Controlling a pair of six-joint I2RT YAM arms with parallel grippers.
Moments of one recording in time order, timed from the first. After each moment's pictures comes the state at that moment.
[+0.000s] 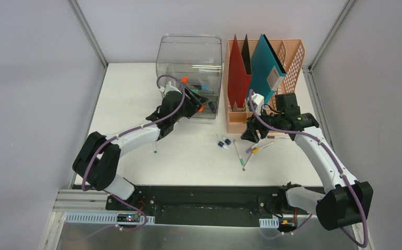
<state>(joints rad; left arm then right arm) -0.60 1.52 0.92 0.21 -0.13 -1.24 0.26 1.16 0.99 -0.76 -0.71 -0.45</state>
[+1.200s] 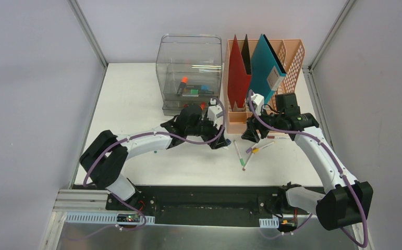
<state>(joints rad) -0.81 1.53 0.88 0.18 0.45 -0.26 0.26 1.16 0.99 -0.76 -0.69 -0.46</state>
